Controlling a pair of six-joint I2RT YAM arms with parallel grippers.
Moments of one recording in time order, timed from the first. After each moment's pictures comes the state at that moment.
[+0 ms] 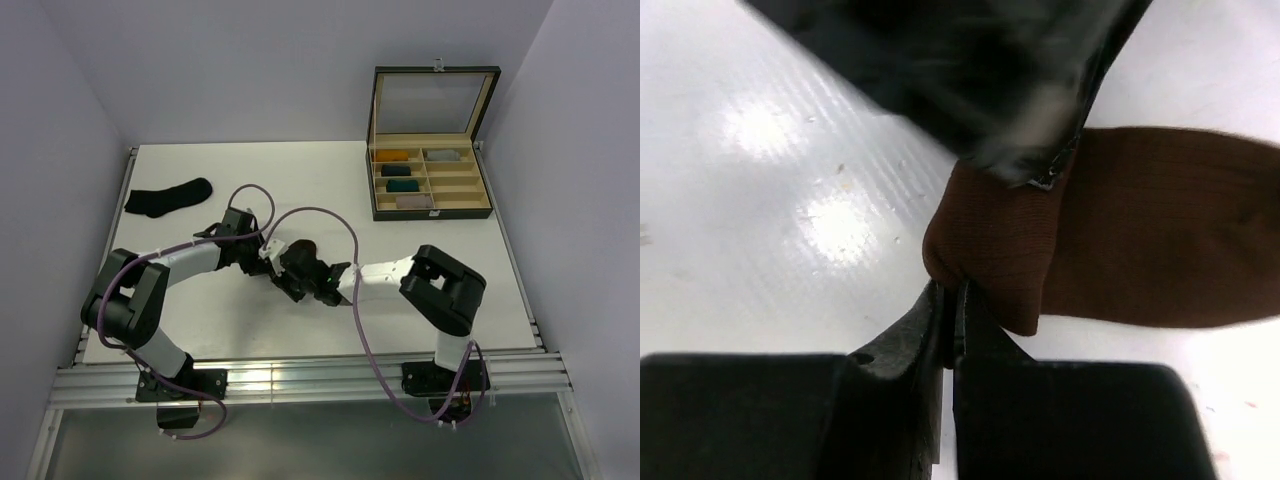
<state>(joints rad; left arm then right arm) -0.43 1.61 0.81 -0.20 0.20 -0.80 1.06 1.83 0.95 0.16 0.15 0.02</state>
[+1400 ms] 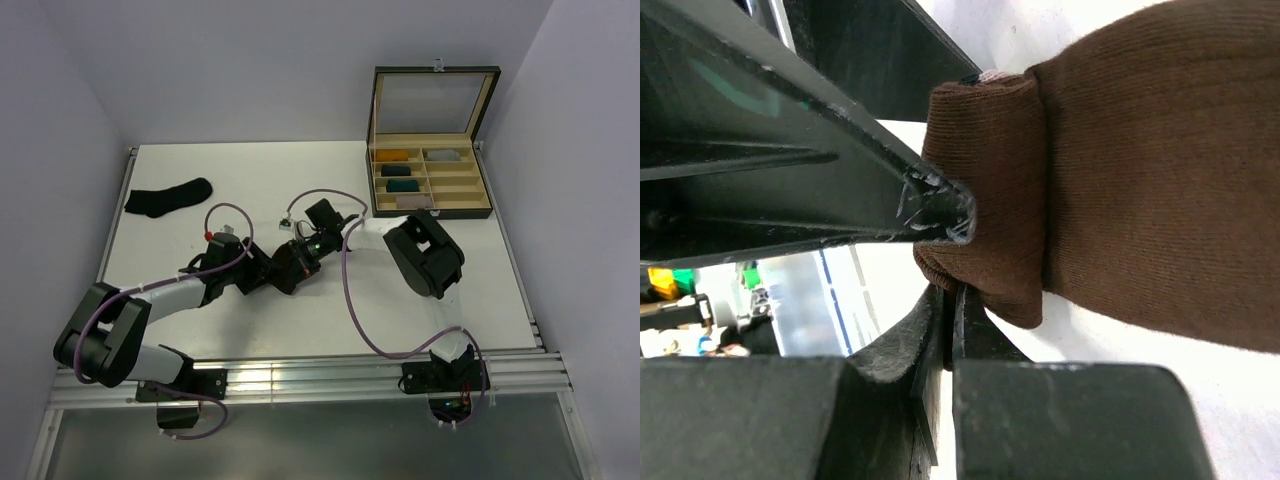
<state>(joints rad) -0.44 1.38 0.48 0.14 0.16 -1.09 0.67 2.08 1.25 -0.19 -0.93 0.24</state>
